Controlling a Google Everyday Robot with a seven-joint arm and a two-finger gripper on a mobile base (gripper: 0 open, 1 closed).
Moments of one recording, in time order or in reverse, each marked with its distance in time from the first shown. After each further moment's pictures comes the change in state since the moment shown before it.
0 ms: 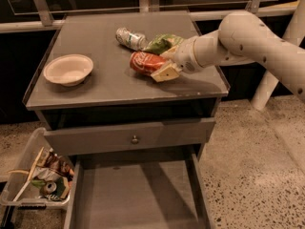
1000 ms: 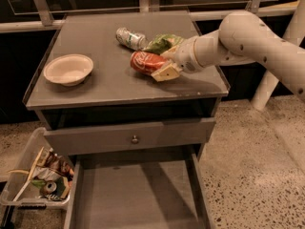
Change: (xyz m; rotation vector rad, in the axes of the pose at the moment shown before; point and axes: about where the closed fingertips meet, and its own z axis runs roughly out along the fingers) arm 0.000 0.000 0.000 0.001 0.001 0.002
